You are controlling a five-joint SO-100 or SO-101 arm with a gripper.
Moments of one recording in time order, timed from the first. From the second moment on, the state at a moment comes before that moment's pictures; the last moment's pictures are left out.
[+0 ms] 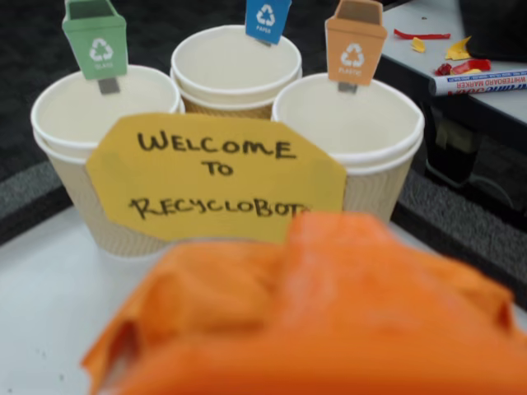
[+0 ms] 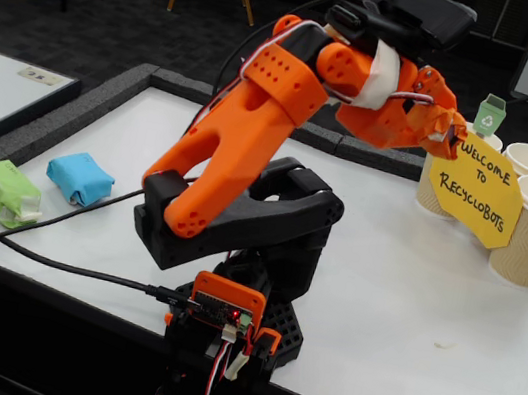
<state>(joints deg) 36.9 188.5 142.1 77.8 4.6</state>
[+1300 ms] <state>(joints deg) 43.4 127.1 115.8 39.9 4.2</state>
